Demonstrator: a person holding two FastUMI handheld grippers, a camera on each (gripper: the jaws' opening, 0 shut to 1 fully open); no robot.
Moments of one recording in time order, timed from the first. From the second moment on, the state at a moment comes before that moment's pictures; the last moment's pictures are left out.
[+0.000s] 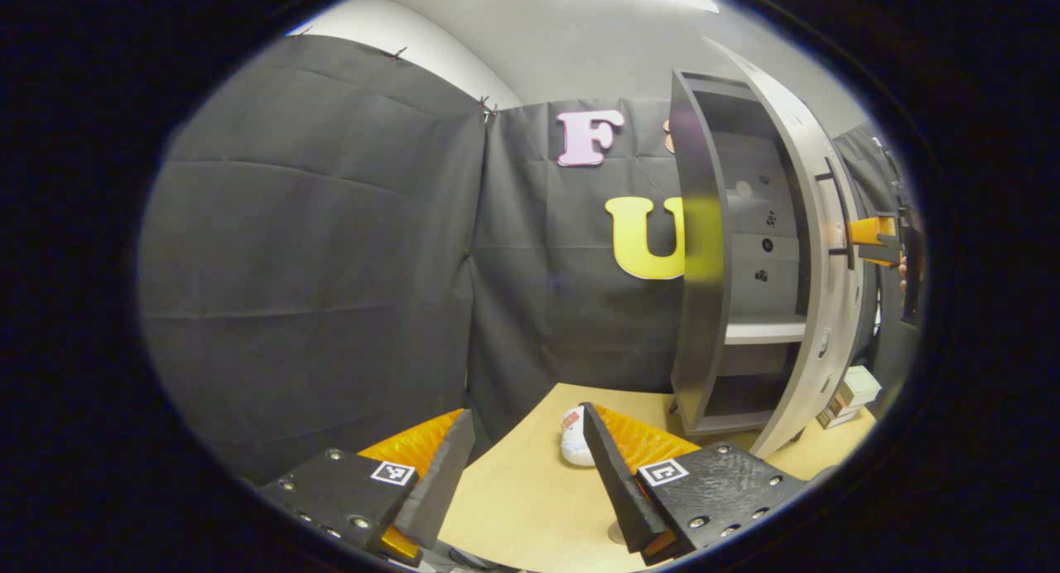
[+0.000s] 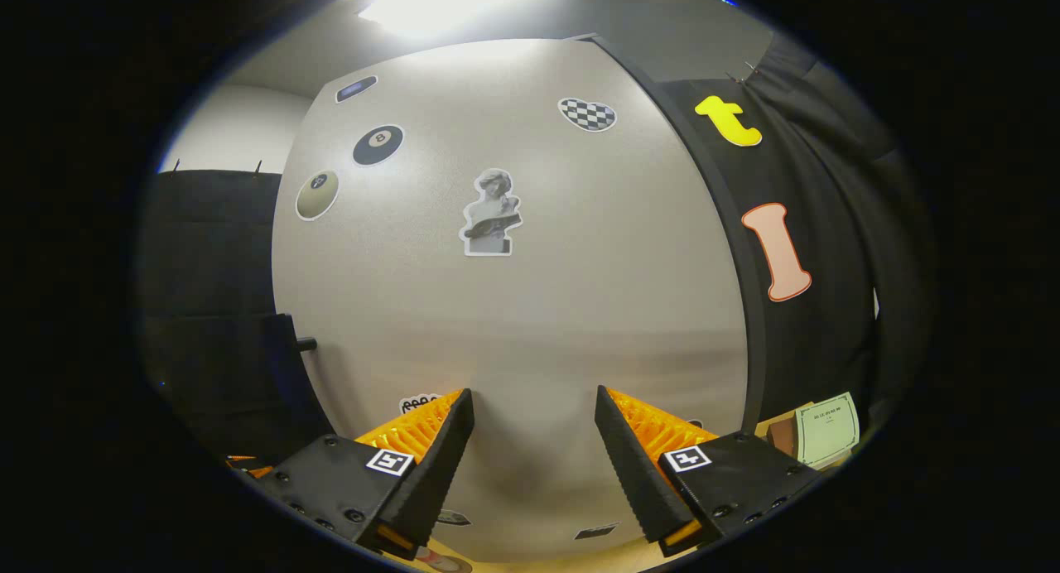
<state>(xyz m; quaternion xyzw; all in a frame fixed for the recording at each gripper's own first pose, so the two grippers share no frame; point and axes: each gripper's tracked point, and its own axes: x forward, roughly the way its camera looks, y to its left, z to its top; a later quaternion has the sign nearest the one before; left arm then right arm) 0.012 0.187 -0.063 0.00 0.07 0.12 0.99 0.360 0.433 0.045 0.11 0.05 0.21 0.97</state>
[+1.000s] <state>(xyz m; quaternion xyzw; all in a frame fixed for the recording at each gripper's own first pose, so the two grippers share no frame) 0.033 0.143 -0.047 0.00 0.06 0.06 1.00 0.359 0.445 0.046 0.08 0.05 0.14 0.99</state>
